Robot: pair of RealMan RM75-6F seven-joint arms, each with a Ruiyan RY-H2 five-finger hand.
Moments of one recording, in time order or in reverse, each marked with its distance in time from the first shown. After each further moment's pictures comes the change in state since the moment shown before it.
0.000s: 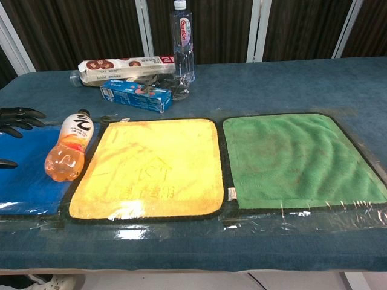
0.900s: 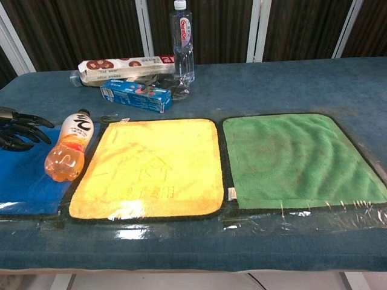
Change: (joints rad) left arm -0.167 -0.021 -0.041 0.111 -0.067 -0.391 -0.213; right arm -0.006 0.011 -0.010 0.009 -0.013 0.000 0.026
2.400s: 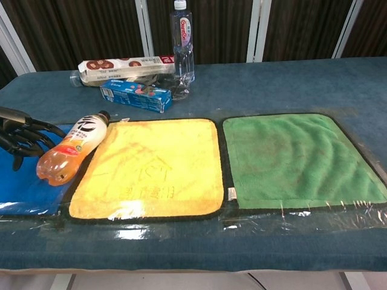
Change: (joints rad) left arm -0.143 0.115 0.099 -0.184 0.017 -0.089 -0.048; right arm -0.004 0.010 -0.009 0.005 -0.020 0.005 0.025
